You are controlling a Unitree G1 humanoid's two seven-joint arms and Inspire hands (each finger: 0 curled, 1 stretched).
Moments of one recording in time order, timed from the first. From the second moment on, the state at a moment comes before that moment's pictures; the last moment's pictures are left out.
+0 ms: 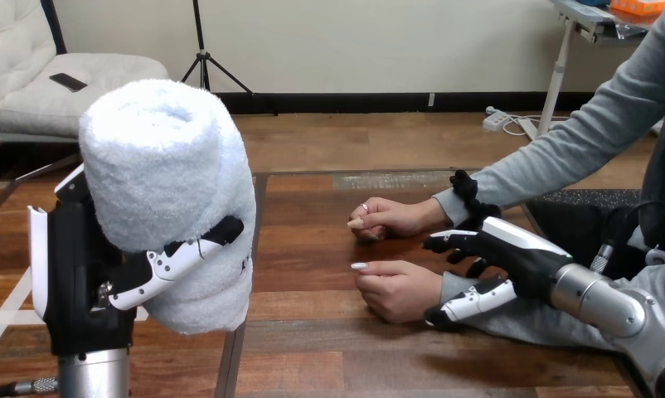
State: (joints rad) left arm 0.11 0.07 0.14 0.07 -0.07 -0.76 -0.02; right arm -0.64 -0.51 0.26 1.17 -0.48 -0.58 0.28
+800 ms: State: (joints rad) left arm 0.11 0.07 0.14 0.07 -0.07 -0.76 -0.02; right arm -0.66 -0.56 0.28 1.17 -0.53 -0.57 0.27
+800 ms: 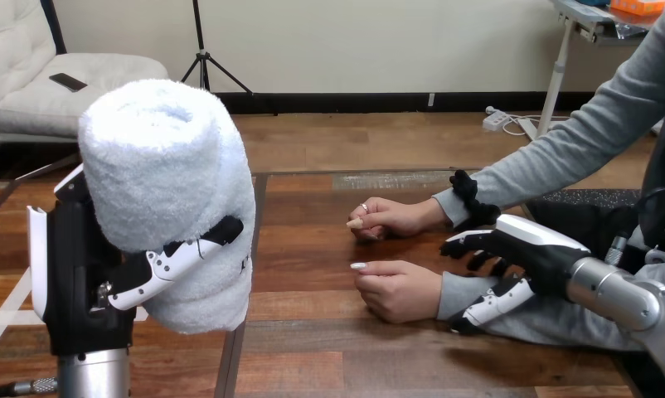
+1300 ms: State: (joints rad) left arm 0.11 0.07 0.14 0.07 -0.07 -0.76 -0.02; right arm -0.67 -0.56 0.31 1.17 -0.53 -0.57 0.26
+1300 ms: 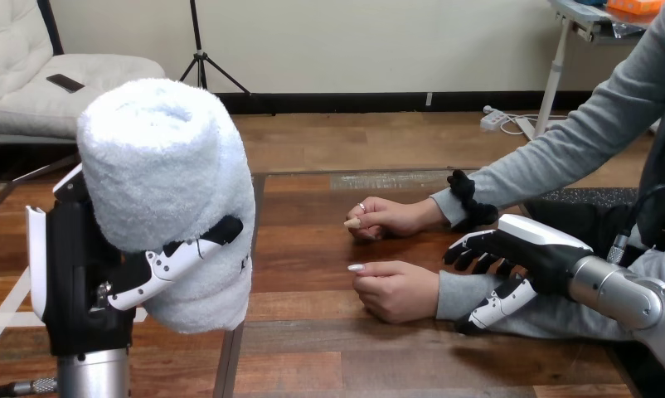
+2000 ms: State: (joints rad) left arm 0.11 0.07 0.14 0.07 -0.07 -0.77 -0.02; right arm -0.67 -0.56 0.32 1.17 -0.56 -0.57 0.23
